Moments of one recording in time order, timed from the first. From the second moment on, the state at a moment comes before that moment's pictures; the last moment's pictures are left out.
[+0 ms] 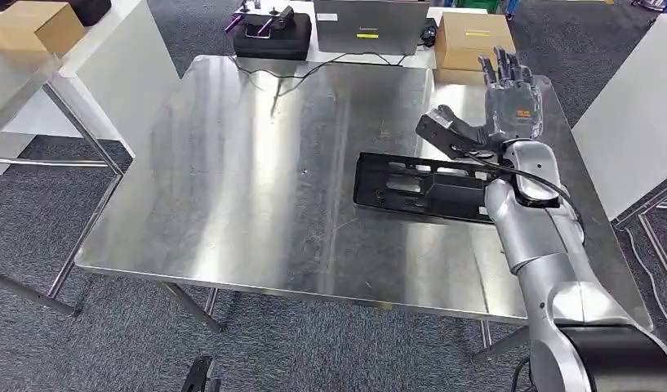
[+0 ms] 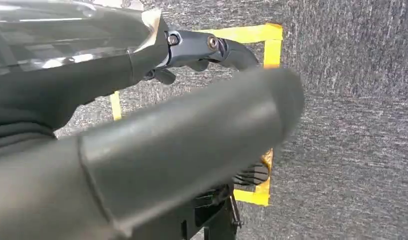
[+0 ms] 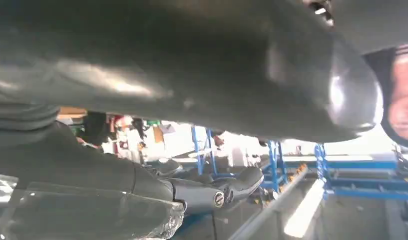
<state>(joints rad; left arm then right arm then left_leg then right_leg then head) -0.26 -0.06 -1.02 -0.16 1.34 0.21 -0.30 -0.97 -0.02 0.28 -0.59 1.47 -0.40 -0.10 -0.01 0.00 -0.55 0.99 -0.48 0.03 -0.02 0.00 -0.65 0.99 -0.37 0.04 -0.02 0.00</state>
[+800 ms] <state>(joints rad) -0.26 -0.06 -1.01 -0.16 1.35 0.19 -0.30 -0.93 -0.04 0.32 -0.66 1.44 -0.39 -0.15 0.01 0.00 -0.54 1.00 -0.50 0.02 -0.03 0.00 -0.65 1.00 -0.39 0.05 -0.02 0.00</state>
